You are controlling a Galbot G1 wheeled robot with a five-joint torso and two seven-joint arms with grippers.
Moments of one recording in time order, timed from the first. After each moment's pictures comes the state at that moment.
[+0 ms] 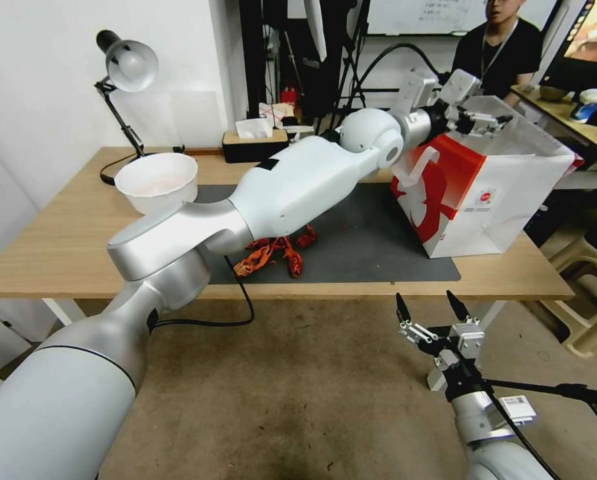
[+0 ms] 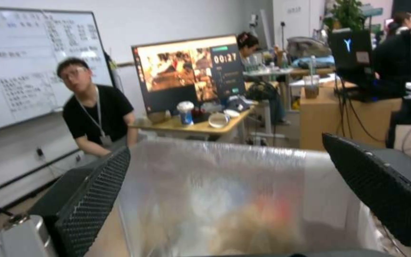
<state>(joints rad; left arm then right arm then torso) -0.24 -1.61 0.65 -1.01 -1.05 0.18 0.15 -1.72 1.12 0.46 2.13 0.35 0.24 0.17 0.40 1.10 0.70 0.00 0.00</state>
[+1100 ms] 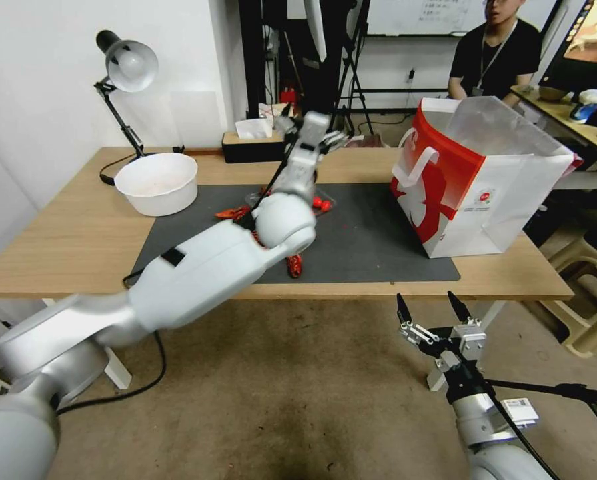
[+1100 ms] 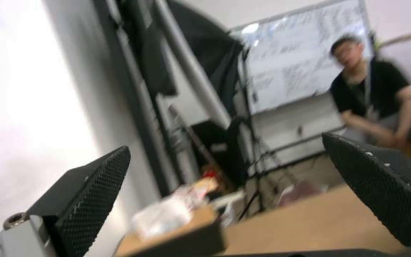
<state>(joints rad) 0.16 -1.15 0.56 -1.62 -0.61 0.15 -0.78 -1.73 1.12 0.46 2.14 0.35 0.24 0.17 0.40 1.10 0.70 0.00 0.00</state>
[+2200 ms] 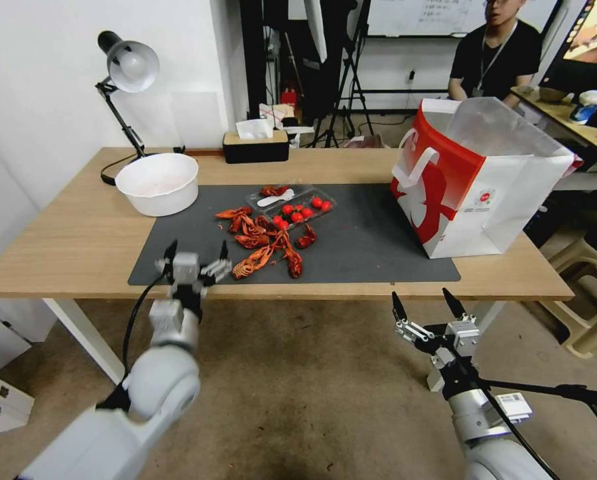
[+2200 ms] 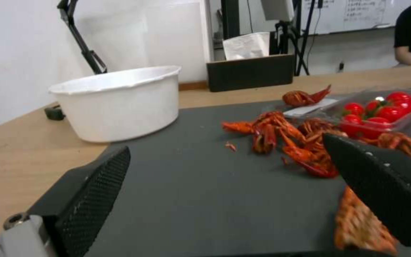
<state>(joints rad) 1.07 -0.91 -0.05 -1.99 -0.47 0.06 -0.64 -1.71 1.11 0.44 2.14 0.34 0.23 0.17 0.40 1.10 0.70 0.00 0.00</state>
